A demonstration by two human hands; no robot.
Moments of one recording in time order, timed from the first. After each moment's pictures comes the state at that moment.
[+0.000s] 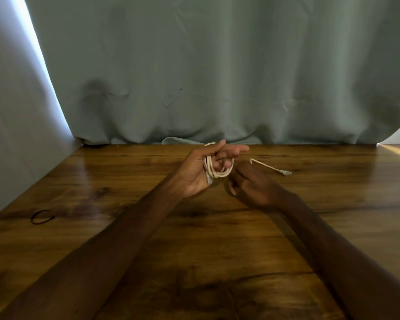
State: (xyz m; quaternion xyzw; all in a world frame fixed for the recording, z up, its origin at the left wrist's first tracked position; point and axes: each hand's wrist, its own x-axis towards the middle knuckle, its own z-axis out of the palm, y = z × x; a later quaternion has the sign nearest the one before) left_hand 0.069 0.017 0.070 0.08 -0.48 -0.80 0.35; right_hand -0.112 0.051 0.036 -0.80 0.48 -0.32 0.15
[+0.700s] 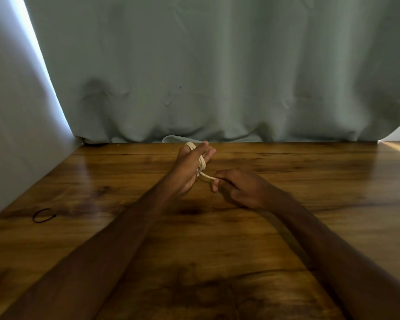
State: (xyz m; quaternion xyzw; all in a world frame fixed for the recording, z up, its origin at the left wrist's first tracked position) left_hand 0.071 -0.016 0.046 0.32 -0.45 -0.63 0.55; right_hand -0.093 0.056 0.041 -0.85 0.48 -0.20 0.06
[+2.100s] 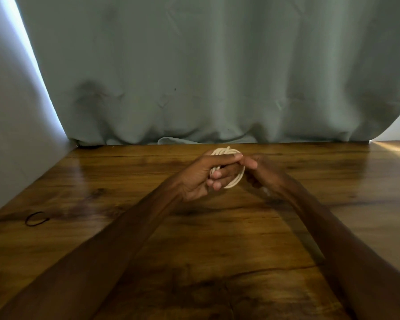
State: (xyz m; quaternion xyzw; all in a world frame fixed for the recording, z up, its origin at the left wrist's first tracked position) left_hand 0.061 0.036 0.068 0.06 -0.63 -0.73 0.27; right_hand -0.130 0.057 0.053 -0.61 0.55 -0.45 0.36
